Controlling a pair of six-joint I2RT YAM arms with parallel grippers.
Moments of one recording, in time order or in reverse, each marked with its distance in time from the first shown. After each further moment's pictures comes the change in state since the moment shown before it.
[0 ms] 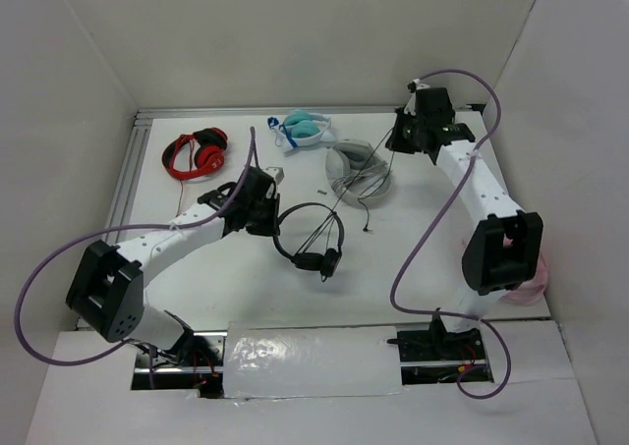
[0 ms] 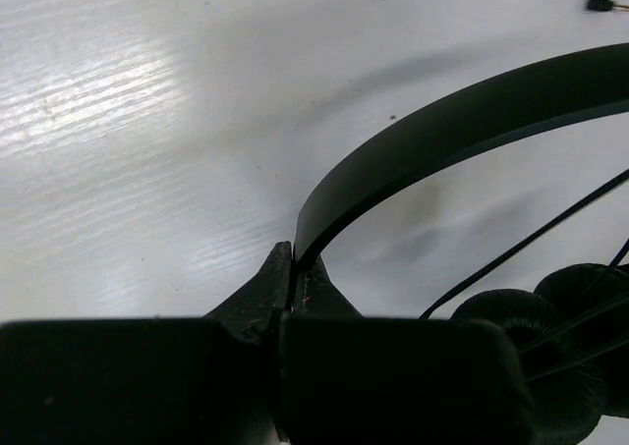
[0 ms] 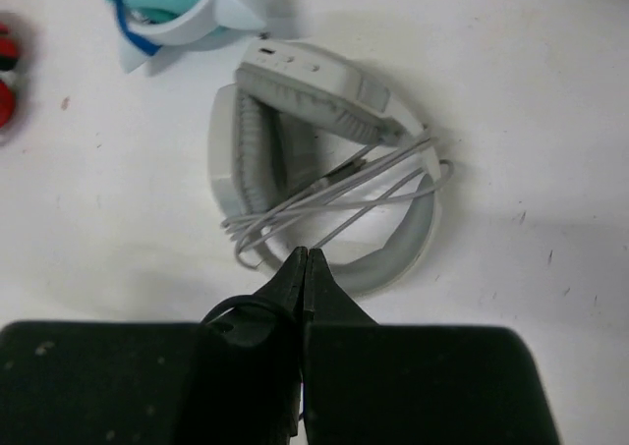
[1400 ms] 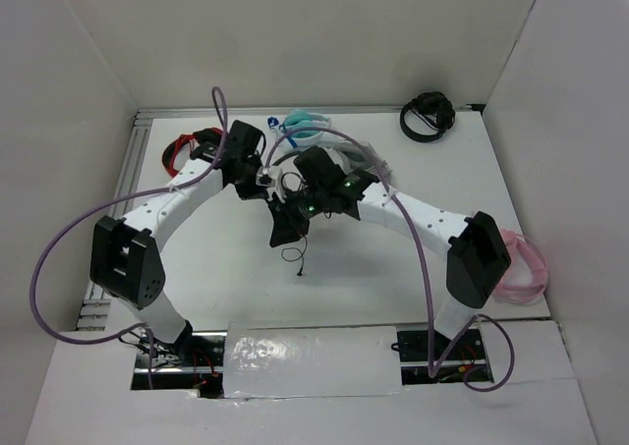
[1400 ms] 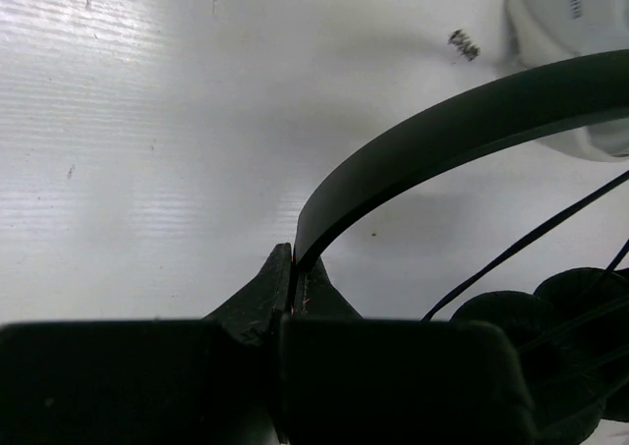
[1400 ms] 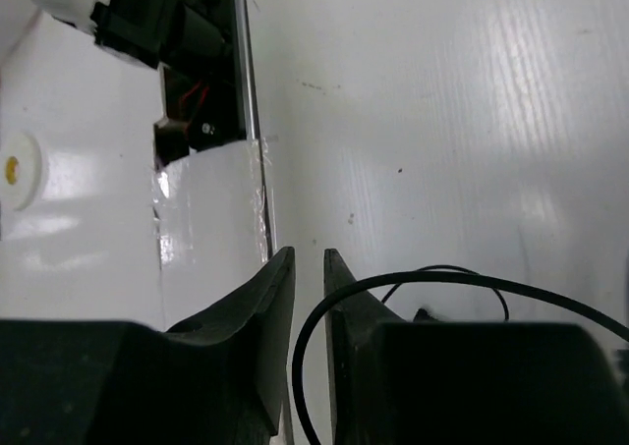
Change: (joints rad) left arm 0.157 0.230 0.422 -0.301 -0.091 -0.283; right arm 0.663 0.017 -0.090 0.019 -0.633 -0.345
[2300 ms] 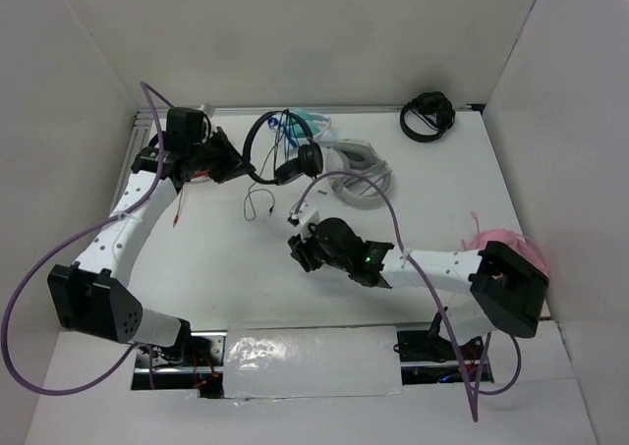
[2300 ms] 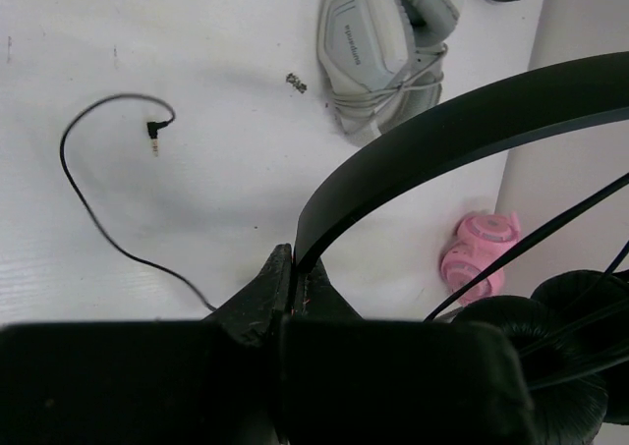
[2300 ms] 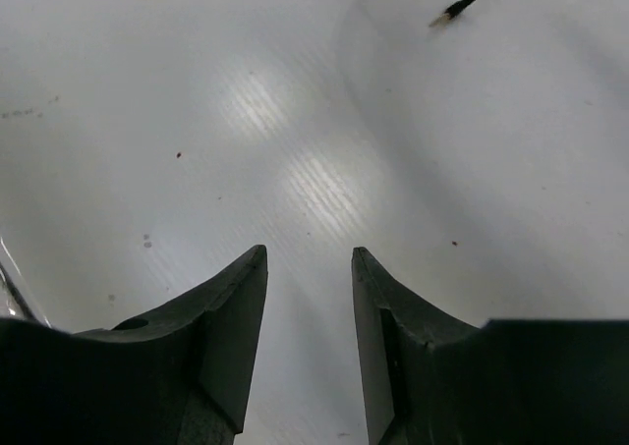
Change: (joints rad) left arm 0.212 -0.241 -0.050 0.124 0.342 -0.048; right arm 0.216 -0.238 -0.681 0.681 0.849 0.150
